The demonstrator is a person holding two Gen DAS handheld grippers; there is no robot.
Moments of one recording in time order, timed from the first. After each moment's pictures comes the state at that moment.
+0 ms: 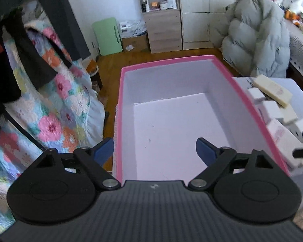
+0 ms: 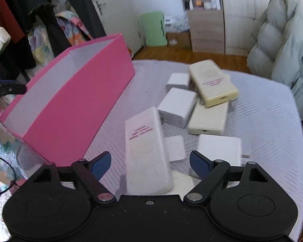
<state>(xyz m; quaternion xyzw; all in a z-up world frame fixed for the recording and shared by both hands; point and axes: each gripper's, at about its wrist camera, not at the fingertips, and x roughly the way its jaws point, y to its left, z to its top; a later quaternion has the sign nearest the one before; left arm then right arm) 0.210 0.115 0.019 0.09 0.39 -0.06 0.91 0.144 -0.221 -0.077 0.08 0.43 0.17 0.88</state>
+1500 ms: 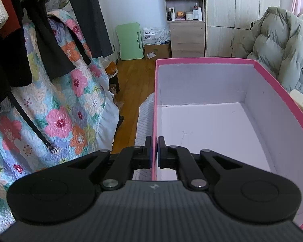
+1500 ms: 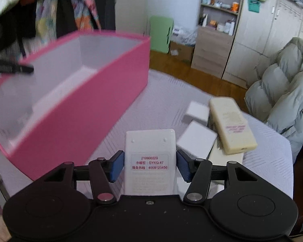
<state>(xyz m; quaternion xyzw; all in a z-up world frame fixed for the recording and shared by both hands) 0.232 0.147 -0.025 0.07 0.35 -0.01 0.93 0.168 -0.152 -0.050 -0.07 0.40 0.14 0.90</state>
